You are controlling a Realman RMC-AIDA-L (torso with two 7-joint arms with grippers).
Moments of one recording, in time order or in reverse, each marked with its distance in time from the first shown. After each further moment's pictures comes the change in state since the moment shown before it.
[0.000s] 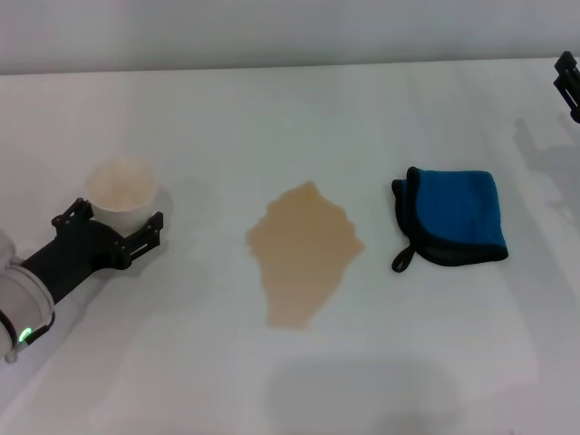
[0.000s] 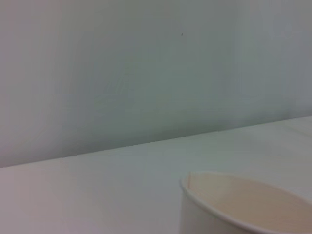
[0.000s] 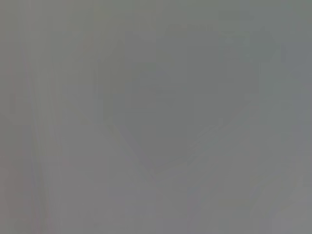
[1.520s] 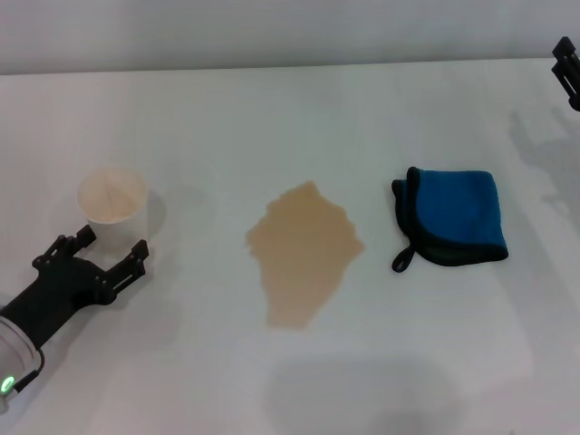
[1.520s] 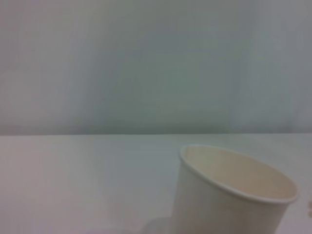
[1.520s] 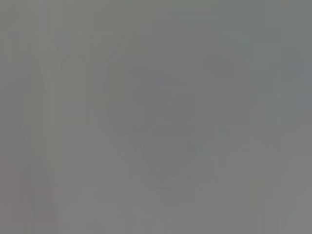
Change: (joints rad) left arm 0.098 0.002 -0.002 -0.048 -0.042 -0.129 -0.012; right arm 0.010 -0.001 -0.001 -0.013 0.000 -0.017 0.000
